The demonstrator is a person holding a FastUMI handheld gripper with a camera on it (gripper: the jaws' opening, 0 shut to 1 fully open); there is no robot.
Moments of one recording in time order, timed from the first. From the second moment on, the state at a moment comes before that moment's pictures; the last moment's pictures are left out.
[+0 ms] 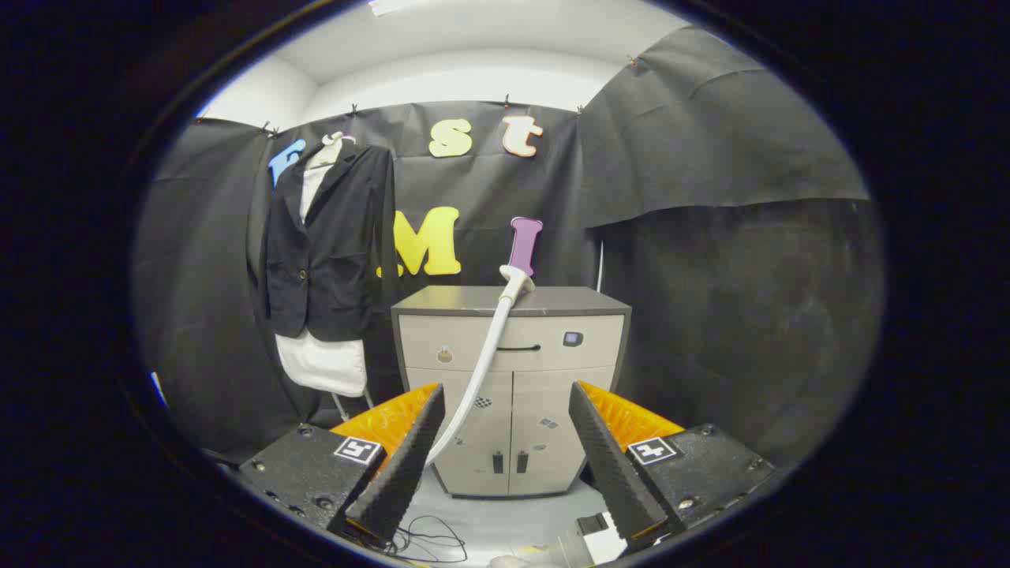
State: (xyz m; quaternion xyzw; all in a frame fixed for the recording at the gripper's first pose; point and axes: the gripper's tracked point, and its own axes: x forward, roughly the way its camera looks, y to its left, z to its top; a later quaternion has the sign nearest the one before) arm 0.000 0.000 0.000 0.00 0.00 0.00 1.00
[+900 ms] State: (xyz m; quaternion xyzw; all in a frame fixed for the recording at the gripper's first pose) arm -0.002 0.014 0.010 0.02 0.00 -0.02 1.00
